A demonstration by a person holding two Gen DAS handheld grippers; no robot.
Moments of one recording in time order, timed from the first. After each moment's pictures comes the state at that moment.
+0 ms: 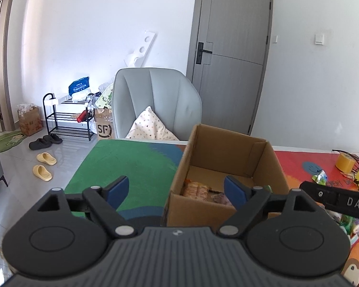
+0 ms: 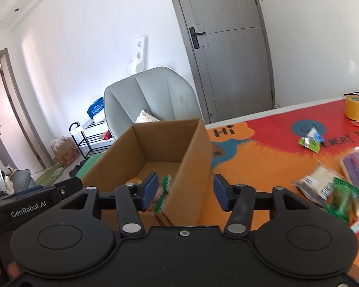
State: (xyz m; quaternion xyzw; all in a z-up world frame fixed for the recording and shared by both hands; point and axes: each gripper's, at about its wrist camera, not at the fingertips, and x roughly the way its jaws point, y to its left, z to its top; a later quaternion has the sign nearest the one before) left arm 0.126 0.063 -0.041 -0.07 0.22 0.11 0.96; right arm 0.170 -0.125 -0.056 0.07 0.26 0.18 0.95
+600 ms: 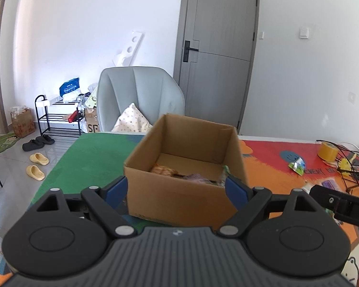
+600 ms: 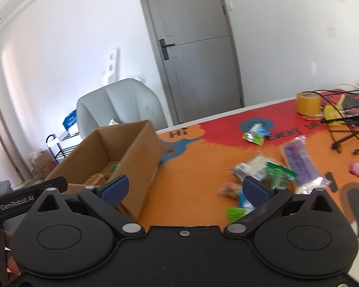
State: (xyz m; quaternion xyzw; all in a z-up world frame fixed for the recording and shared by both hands) left arm 0.106 0.008 -0.044 -0.06 0.23 0.09 0.97; right arm 0.132 -0.195 -0.064 0.08 0.24 0.11 0.96
